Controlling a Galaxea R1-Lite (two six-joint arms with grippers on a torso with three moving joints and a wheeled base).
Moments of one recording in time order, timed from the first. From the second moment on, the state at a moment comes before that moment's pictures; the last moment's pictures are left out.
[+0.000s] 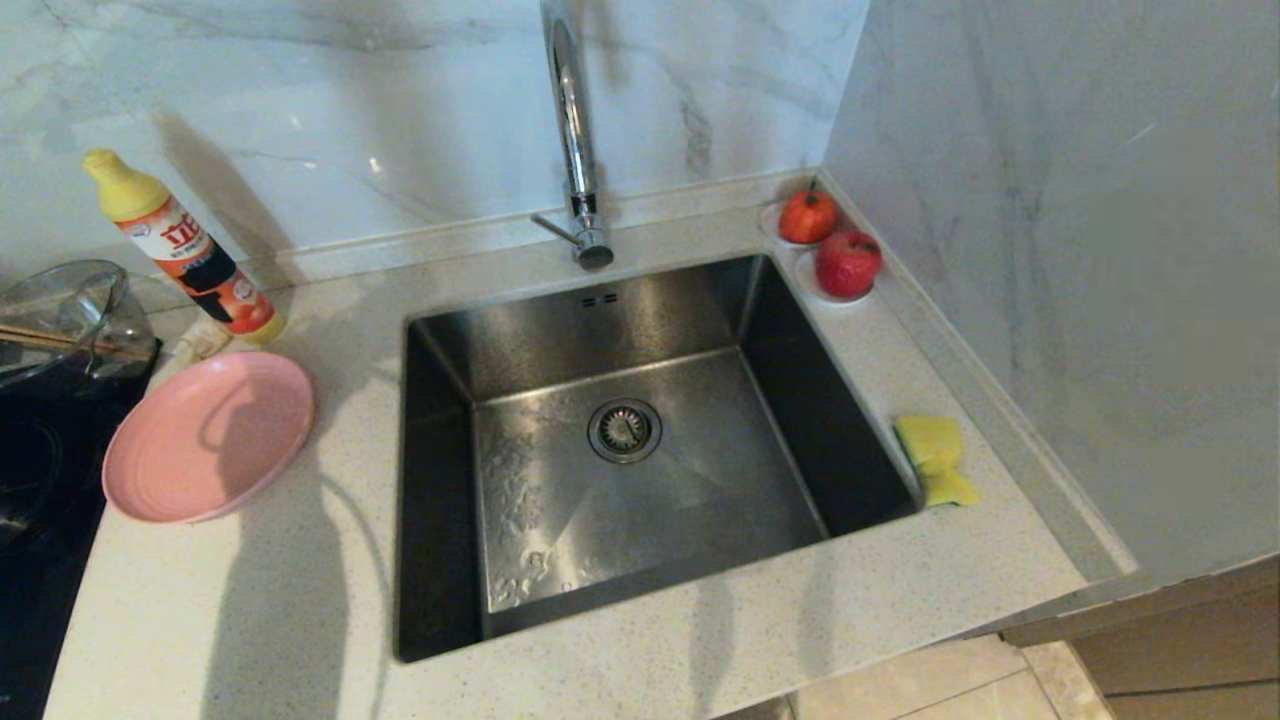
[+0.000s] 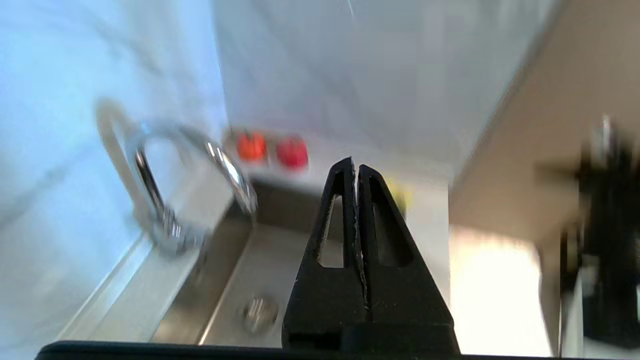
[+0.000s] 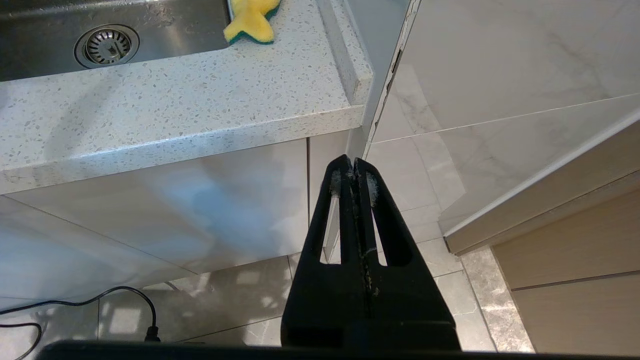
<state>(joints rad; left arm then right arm) 0.43 1.32 -1.47 -1.13 -1.44 -0.90 0.00 0.00 0.00 -0.01 -0.01 0.01</state>
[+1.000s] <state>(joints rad) 0.35 1.32 -1.55 -0.11 -0.73 -0.36 0.00 0.00 0.00 -0.01 -0.01 0.01</state>
